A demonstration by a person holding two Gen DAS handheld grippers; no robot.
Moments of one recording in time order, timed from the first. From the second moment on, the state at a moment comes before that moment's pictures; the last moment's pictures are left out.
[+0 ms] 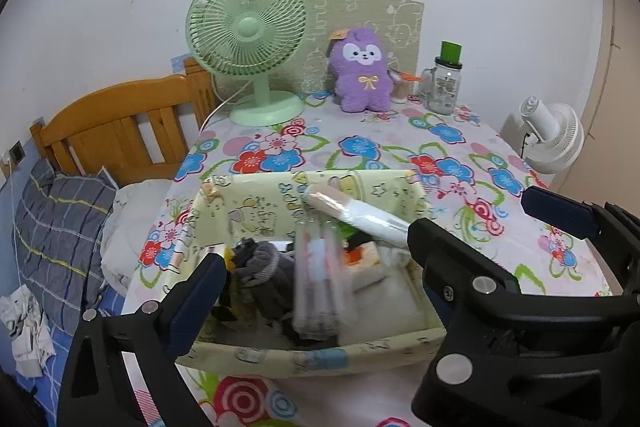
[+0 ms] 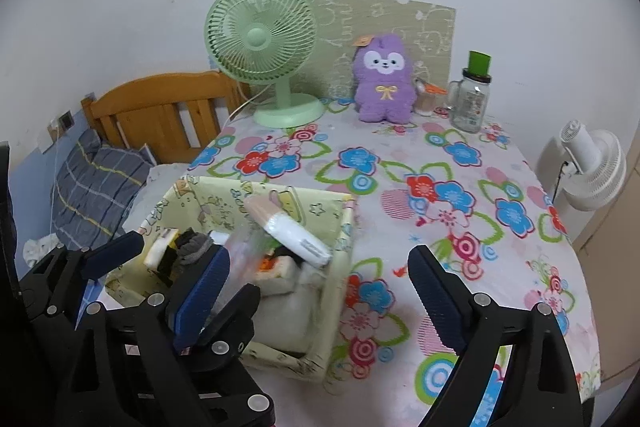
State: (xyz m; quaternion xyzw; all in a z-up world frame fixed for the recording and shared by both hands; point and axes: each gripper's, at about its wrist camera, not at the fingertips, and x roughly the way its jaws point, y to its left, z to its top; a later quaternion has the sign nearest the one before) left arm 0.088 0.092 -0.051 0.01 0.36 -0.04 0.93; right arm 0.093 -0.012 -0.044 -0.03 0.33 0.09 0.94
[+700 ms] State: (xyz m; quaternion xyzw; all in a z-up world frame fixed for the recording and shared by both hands) left arm 0.070 0.030 -0.041 0.03 0.35 -0.05 0.94; right arm 0.067 -0.093 -0.035 0.00 0.32 0.05 0.95
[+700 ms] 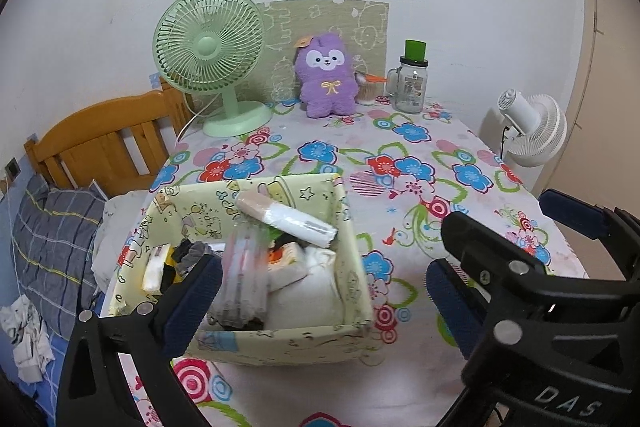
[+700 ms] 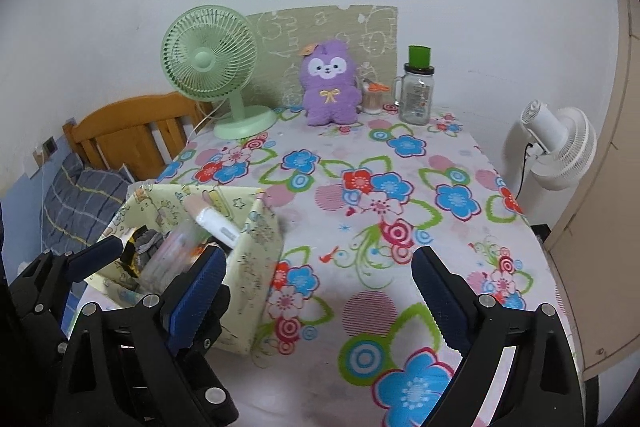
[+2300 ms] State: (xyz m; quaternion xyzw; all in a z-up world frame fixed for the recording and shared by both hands) left arm 0.003 -0.014 0.028 0.01 0.28 -0.03 0.96; right arm -0.013 -0.202 0.025 0.03 0.24 0.00 0.97
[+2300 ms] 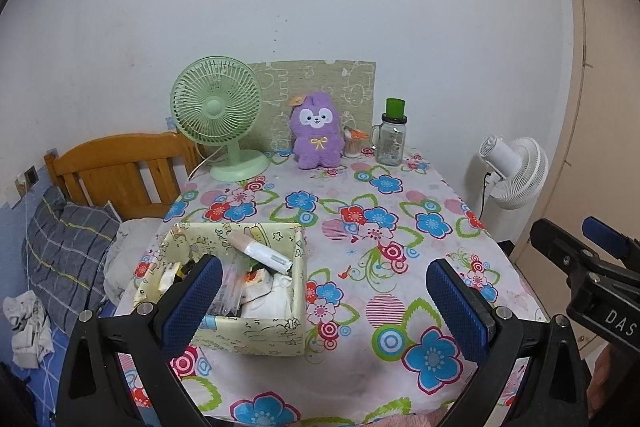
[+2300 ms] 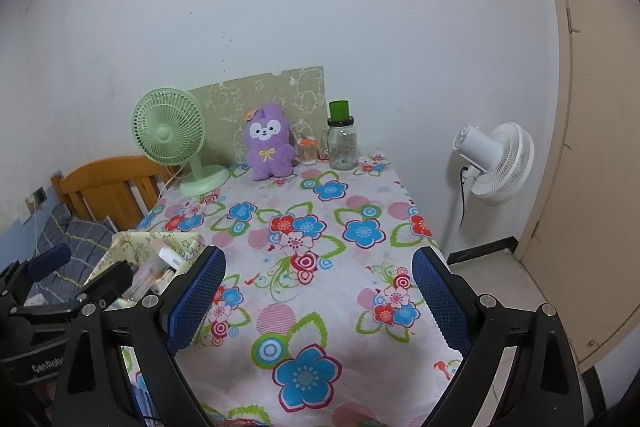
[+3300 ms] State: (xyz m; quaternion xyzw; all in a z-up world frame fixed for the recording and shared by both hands) left arm -0.008 -0.012 0.037 0.01 0.26 -0.03 0.96; right arm -0.025 -0.192 0.033 0.02 0.22 0.01 0.97
